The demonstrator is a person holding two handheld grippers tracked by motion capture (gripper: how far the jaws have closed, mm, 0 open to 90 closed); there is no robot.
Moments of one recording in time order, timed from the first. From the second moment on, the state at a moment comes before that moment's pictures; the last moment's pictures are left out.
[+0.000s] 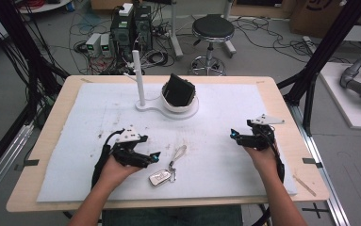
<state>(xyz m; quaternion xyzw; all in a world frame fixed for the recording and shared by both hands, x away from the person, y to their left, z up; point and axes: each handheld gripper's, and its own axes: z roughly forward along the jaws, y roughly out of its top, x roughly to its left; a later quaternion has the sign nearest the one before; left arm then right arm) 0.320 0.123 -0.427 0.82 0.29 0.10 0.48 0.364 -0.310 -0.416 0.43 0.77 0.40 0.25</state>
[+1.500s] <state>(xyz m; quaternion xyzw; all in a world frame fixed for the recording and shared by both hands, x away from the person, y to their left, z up) 0.318 0.083 -0.440 0.88 0.24 0.11 0.41 0.364 -0.310 -0.419 0.42 0.78 0.38 0.25</state>
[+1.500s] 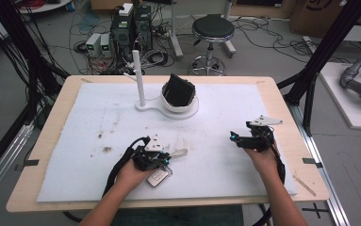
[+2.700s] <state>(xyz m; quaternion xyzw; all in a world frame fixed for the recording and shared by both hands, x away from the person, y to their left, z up) 0.365 0.172 -0.358 0.73 0.36 0.26 0.52 0.369 -0.308 -0.423 0.43 0.78 0.38 0.24</state>
